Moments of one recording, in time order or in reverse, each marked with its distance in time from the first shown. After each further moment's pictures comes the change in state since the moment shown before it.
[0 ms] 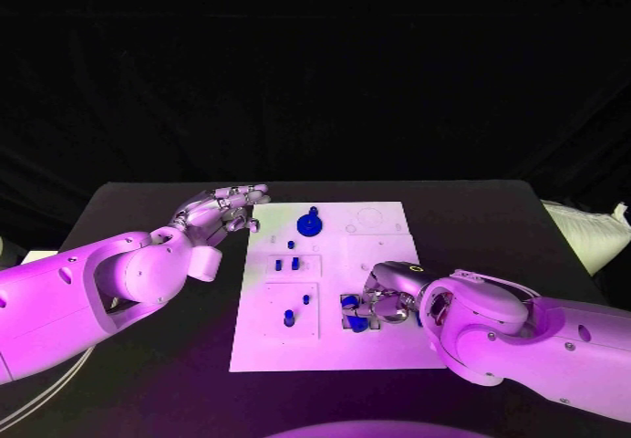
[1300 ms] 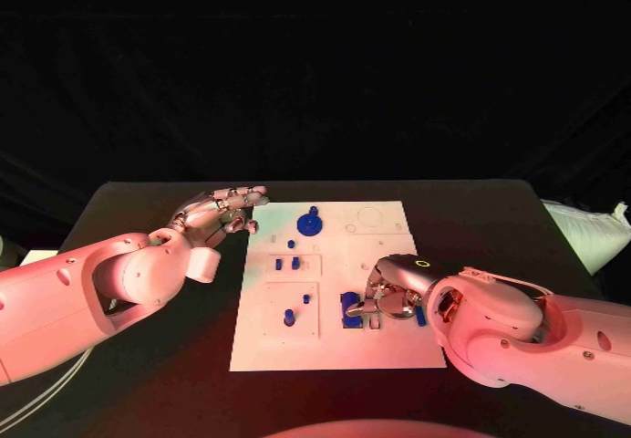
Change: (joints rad) left arm -0.004 -0.001 -0.001 -0.001 0.000 0.002 -0.005; left_hand 0.000 0.000 0.000 0.000 0.000 0.000 0.000 0.000 0.000 0.000 0.000 0.000 0.000 0.000 0.000 0.000 -0.004 0.000 0.000 0.000 0.000 0.000; right arm 0.002 -0.044 0.008 0.046 -0.092 -0.015 0.001; right_hand 0.049 -0.020 -0.084 -0.056 -0.286 0.001 -0.008 0.000 0.057 0.006 -0.004 -0.022 0.020 -0.002 -0.004 0.000 0.000 0.000 0.000 0.000 0.000 -0.001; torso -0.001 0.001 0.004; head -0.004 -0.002
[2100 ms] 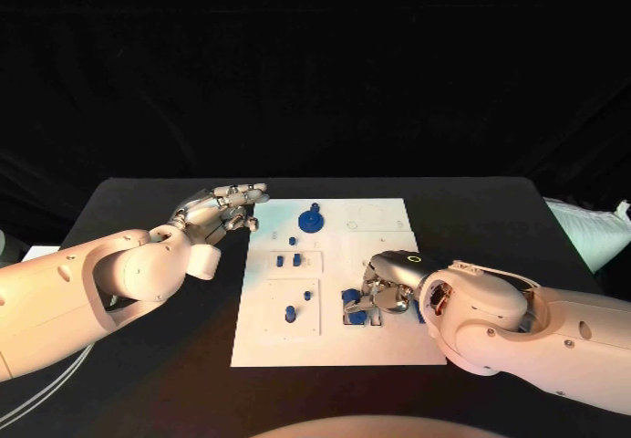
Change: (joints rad) left arm -0.001 -0.003 0.000 0.001 0.000 0.001 -0.004; left_hand 0.000 0.000 0.000 0.000 0.000 0.000 0.000 0.000 0.000 -0.004 0.004 0.000 0.000 0.000 0.000 0.000 0.000 0.000 0.000 0.000 0.000 0.000; right arm 0.002 0.046 0.004 -0.052 -0.002 0.043 0.018; right_hand 0.063 -0.003 0.026 -0.051 0.007 -0.005 -0.002 0.000 0.013 0.001 -0.001 0.005 0.004 0.000 0.004 0.000 0.000 0.000 0.000 0.000 0.000 0.000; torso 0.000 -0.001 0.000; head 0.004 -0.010
